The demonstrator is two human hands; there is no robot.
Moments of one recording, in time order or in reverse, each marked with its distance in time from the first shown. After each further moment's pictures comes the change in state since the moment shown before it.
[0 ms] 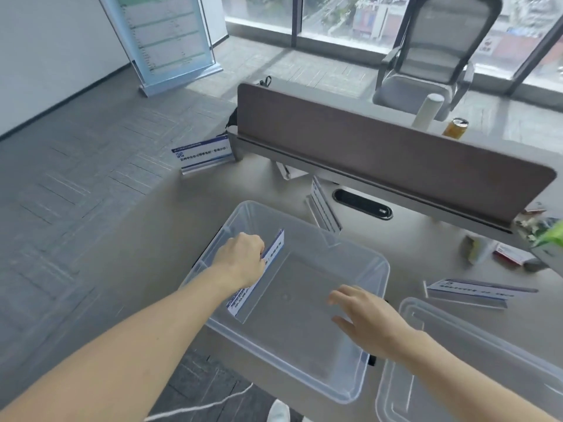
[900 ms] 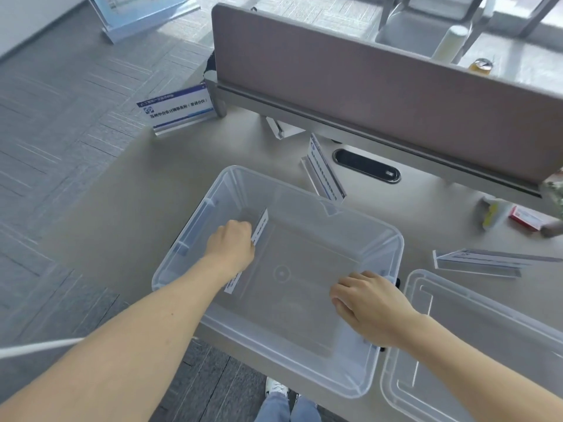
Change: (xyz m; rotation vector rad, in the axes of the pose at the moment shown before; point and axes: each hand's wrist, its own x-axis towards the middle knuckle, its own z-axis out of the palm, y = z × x) left_hand 0.052 -0.027 0.081 0.050 -0.067 -0.049; right_hand 0.021 0.022 0.048 -0.187 0.026 -0.078
